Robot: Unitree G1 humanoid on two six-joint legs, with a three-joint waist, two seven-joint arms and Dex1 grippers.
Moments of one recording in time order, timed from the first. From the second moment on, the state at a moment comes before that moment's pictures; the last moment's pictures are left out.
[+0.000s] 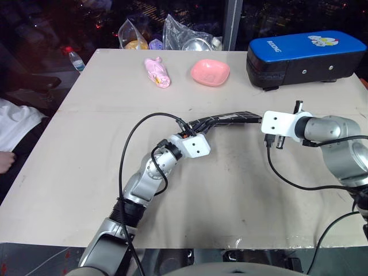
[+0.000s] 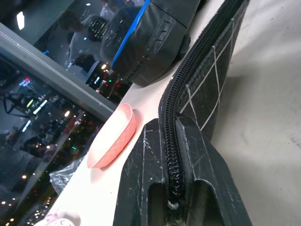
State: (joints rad) left arm -0.39 0.36 -0.25 0.09 0.43 -0.33 -0.31; right arm -0.58 -0.83 0.30 -0.19 -0.35 0.43 0.88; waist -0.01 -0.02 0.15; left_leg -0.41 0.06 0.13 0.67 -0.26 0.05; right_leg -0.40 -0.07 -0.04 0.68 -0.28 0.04
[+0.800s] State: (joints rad) left arm -0.39 0.40 -0.20 0.11 0.42 -0.28 -0.28; right arm -0.55 -0.81 0.22 -0.08 -0.27 0.41 0.82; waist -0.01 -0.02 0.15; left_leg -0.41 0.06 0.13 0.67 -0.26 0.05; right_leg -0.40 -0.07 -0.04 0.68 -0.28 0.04
